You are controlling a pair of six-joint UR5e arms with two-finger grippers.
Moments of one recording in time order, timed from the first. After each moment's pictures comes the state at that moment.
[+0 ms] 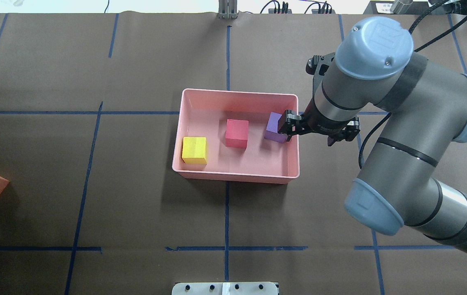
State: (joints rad) left arm -1.01 -1.30 -1.74 -2.32 -2.19 -0.20; right arm 0.69 -1.01 2.04 -1.93 2.02 1.16
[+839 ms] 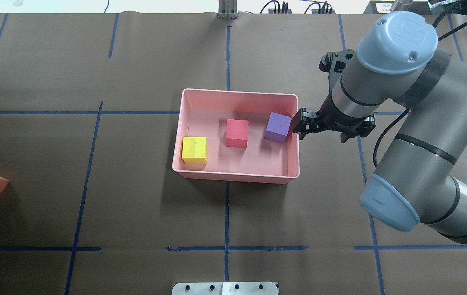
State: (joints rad) left arm -1.00 -1.30 -1.68 -2.37 -2.22 -0.38; right arm 0.71 -1.05 2.06 -1.93 2.04 1.11
